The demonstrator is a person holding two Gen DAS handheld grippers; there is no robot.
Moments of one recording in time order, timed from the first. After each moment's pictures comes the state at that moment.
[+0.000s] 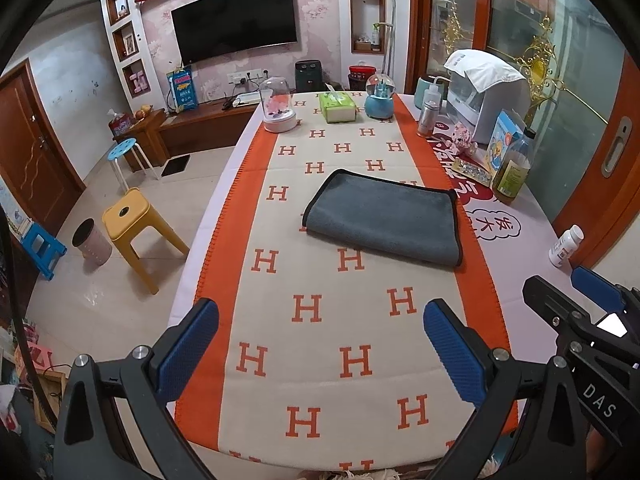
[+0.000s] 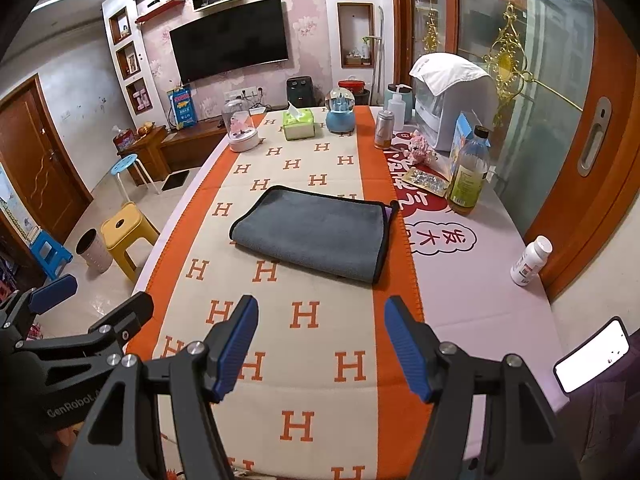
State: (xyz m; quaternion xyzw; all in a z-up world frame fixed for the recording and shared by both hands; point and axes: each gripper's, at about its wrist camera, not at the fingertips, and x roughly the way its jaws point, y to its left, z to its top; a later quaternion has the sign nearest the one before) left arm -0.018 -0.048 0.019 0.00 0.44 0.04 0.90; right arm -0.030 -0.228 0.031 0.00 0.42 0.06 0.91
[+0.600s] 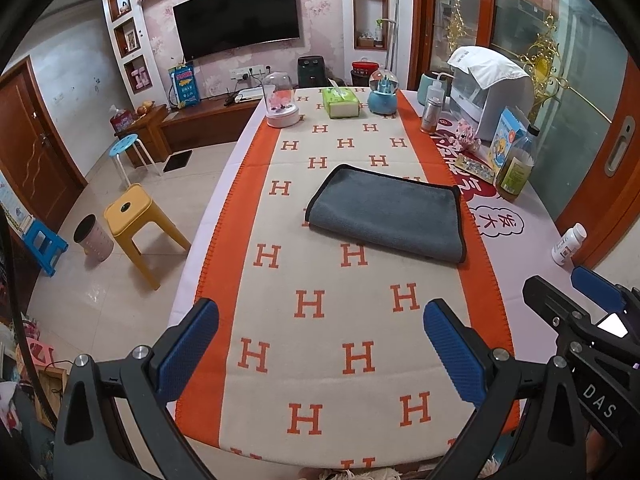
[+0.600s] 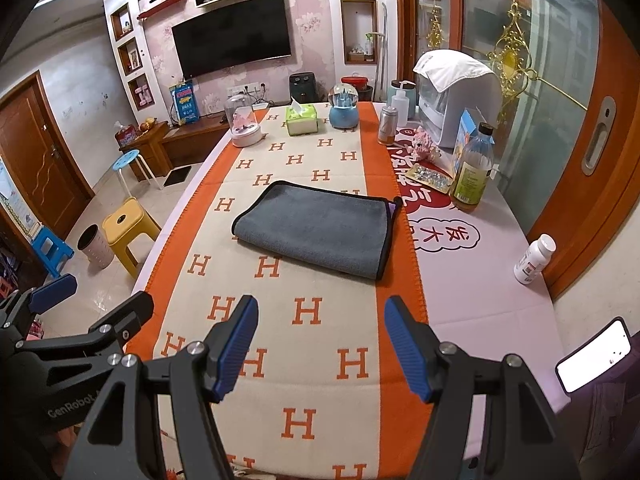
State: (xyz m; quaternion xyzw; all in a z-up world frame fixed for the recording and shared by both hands) left arm -0.022 -0.048 0.018 0.00 0.44 0.04 0.90; right arm -0.029 -0.225 0.029 0.00 0.43 0.06 0.90
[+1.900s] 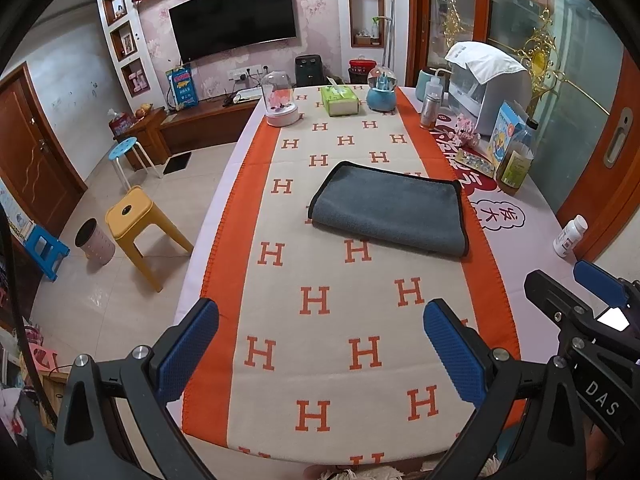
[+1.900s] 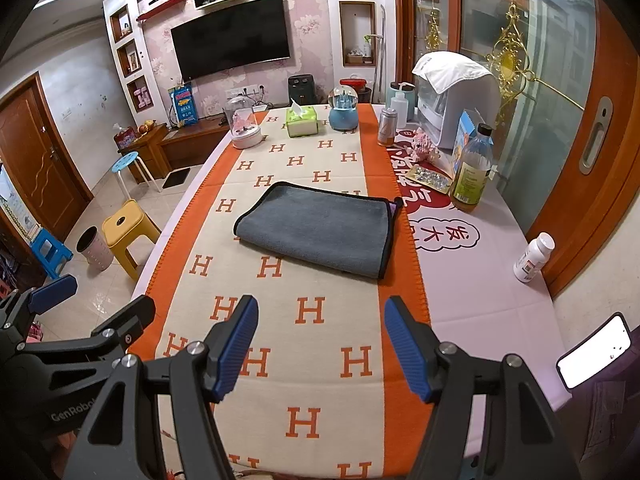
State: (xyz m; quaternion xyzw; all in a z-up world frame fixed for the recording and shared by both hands) left arm -0.028 -0.046 0.012 0.01 0.44 0.04 0.90; right arm -0.029 -0.225 0.028 0.00 0.43 0.06 0.90
